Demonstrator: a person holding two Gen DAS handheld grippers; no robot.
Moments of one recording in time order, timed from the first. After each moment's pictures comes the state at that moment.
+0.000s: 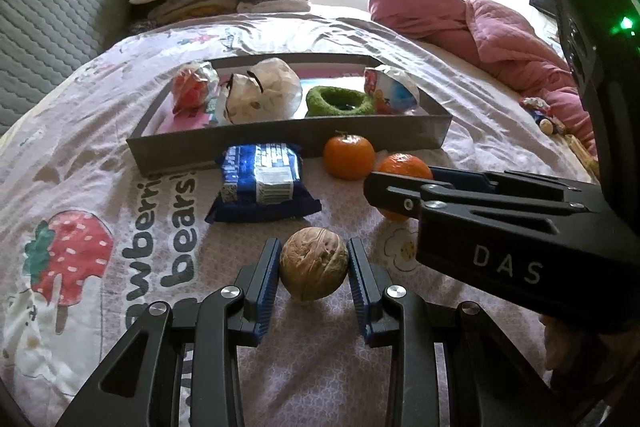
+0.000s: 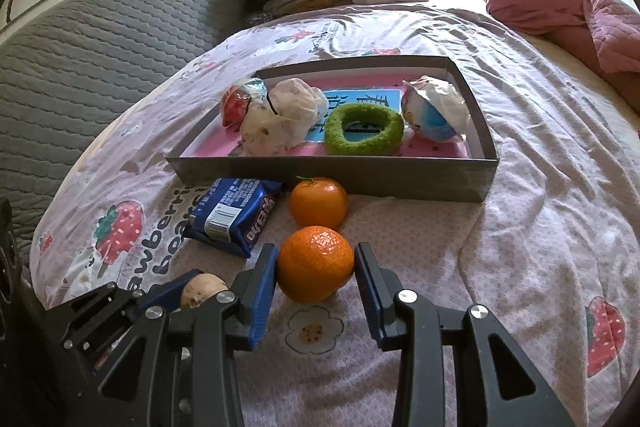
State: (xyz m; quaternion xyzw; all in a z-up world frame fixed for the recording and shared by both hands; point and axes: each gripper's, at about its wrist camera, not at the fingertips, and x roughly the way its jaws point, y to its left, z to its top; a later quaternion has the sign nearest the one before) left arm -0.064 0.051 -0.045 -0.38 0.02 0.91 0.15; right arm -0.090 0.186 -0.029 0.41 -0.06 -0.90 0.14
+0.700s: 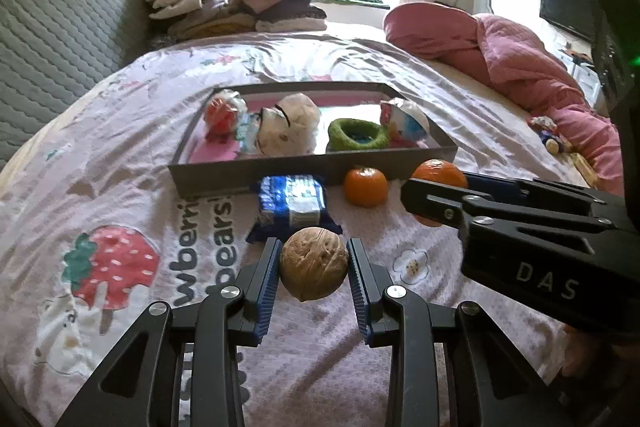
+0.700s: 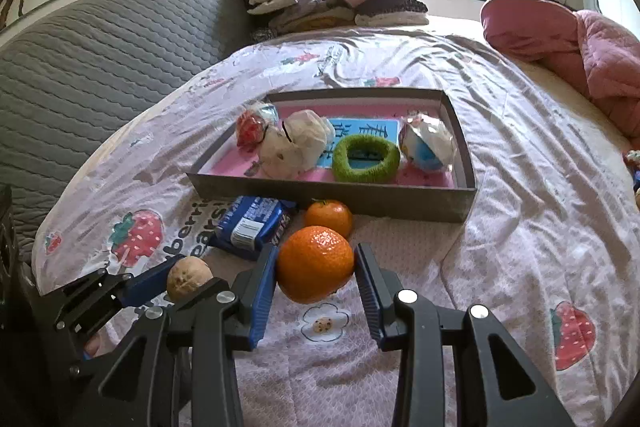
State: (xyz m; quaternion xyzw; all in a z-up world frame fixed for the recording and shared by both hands) left arm -0.050 0.036 -0.014 -0.35 0.02 0.93 0.12; right arm -0.068 0.183 0.007 0.38 -0.04 -0.92 0.13
